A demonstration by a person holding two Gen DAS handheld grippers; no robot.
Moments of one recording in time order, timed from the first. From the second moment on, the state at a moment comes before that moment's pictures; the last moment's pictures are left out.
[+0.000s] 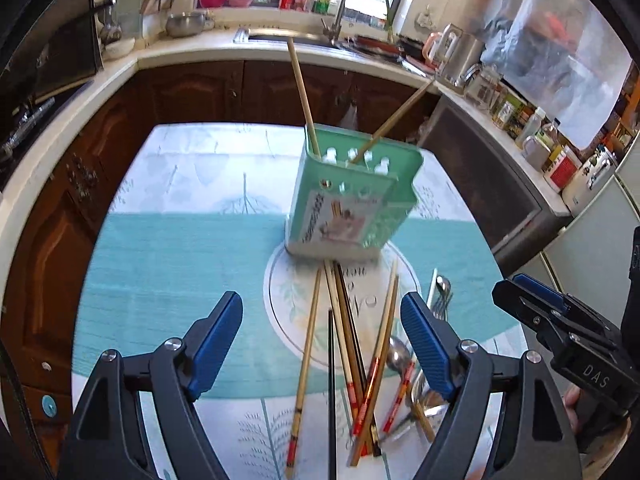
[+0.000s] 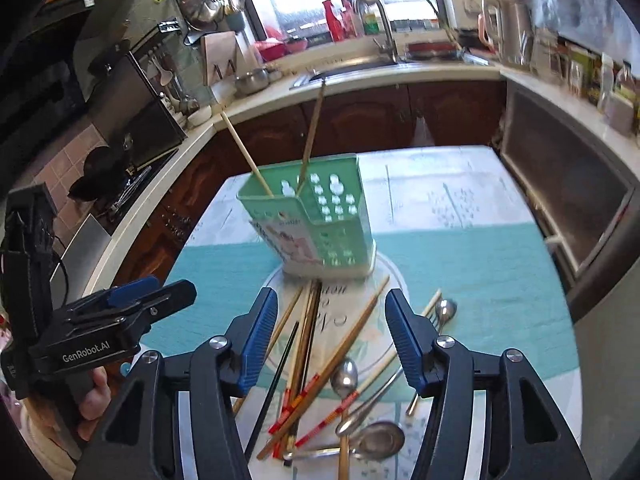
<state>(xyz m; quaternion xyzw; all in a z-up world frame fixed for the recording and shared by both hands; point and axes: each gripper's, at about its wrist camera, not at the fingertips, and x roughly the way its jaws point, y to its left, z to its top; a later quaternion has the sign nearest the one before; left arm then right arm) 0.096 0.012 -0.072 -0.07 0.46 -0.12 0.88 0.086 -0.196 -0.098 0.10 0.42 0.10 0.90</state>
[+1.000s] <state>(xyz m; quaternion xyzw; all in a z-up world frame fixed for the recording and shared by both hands) 0.117 -0.017 -0.191 0.00 0.66 -0.14 0.74 0.163 -0.201 -0.242 0.24 0.59 0.14 0.75</state>
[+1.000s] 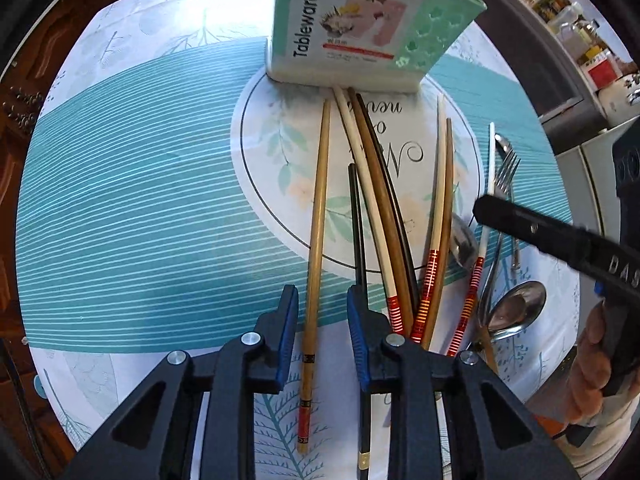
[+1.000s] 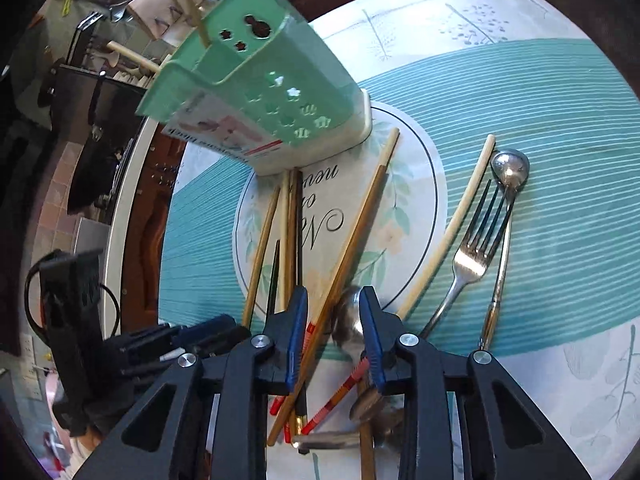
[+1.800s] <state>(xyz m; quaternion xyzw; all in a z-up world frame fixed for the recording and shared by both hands) 0.143 -0.051 -0.200 0.06 0.70 -0.14 0.70 0.184 -0.200 -0.267 0.28 0.60 0.14 0.74</state>
